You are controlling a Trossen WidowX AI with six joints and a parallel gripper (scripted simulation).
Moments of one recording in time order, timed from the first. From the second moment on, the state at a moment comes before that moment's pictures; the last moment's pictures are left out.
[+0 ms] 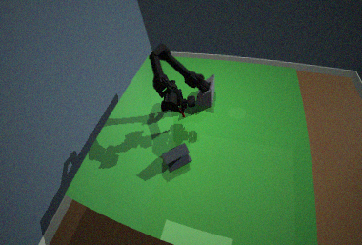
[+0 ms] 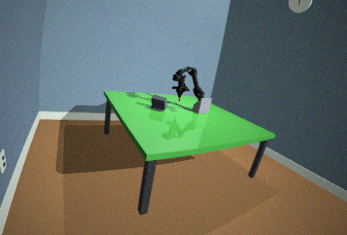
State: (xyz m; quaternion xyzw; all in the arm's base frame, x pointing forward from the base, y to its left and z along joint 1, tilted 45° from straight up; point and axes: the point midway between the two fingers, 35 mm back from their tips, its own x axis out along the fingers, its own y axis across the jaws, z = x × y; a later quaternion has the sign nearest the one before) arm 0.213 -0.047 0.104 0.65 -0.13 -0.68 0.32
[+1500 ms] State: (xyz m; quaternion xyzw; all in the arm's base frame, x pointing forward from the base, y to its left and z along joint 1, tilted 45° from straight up) arm 0.238 -0.051 0.095 0.73 -0.07 -0.67 0.15
